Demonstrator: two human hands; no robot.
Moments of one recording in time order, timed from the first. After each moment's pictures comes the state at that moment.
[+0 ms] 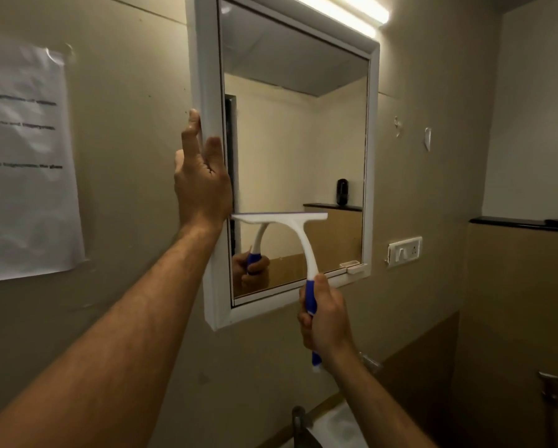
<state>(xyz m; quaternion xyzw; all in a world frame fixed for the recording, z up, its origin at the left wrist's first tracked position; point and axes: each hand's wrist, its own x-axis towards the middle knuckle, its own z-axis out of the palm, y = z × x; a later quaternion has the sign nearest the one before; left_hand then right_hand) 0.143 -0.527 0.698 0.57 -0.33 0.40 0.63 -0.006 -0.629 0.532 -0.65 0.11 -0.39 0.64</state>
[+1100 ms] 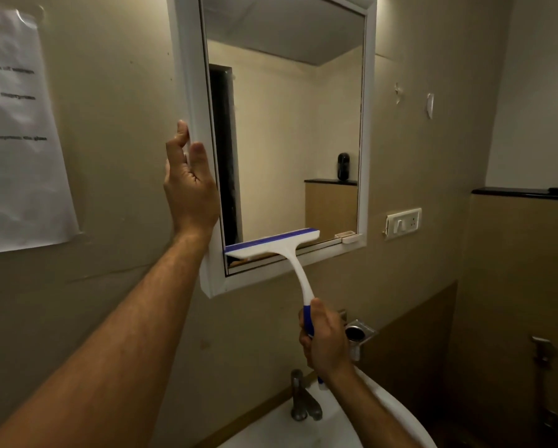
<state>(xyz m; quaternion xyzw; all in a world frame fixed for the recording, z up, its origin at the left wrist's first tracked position) 0.151 -0.529 0.647 0.56 -0.31 0.41 0.65 -0.025 -0.627 0.462 -0.67 0.15 -0.37 0.62</state>
